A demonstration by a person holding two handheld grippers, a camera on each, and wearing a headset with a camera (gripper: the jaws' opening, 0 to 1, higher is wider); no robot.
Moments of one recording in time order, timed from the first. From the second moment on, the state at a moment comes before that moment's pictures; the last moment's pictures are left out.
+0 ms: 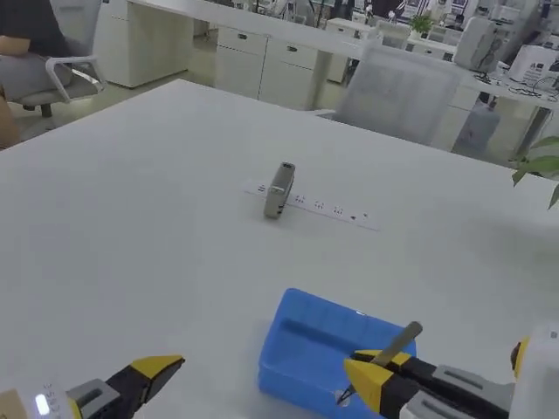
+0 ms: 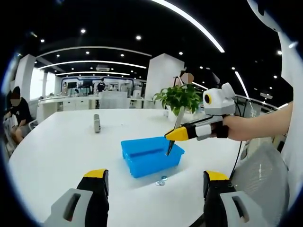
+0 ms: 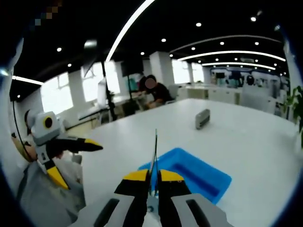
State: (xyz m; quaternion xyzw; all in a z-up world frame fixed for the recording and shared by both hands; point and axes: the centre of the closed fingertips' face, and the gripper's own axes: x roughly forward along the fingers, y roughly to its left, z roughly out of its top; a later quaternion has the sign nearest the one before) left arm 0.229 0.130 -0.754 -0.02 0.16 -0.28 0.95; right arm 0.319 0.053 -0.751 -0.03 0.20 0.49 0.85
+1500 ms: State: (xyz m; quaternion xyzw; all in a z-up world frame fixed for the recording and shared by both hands) left arm 0.229 0.131 -0.760 -0.02 0.17 -0.28 0.94; right arm 0.384 0.039 -0.810 -0.03 0.28 0.41 0.87
